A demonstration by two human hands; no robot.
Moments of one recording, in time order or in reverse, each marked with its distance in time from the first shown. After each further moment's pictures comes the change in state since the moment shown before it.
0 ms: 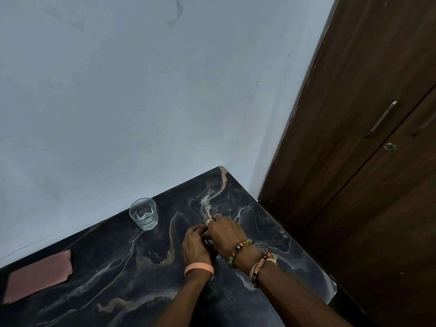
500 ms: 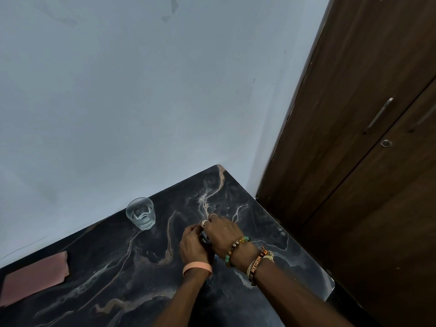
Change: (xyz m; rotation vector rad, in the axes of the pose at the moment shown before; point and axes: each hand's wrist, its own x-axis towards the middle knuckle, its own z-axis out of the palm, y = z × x) left_hand 0.005 -0.012 -0.005 0.483 0.004 0.253; right_hand 0.001 -0.002 0.002 -0.029 -0.050 -0.022
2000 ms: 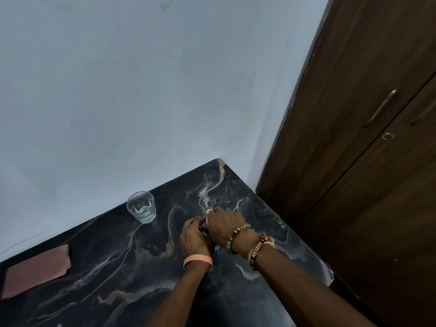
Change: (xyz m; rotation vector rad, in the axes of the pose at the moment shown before) left_hand 0.003 0.001 -0.001 -0.023 0.011 0.045; right_hand 0.008 0.009 0.000 -0.061 -0.074 0.053
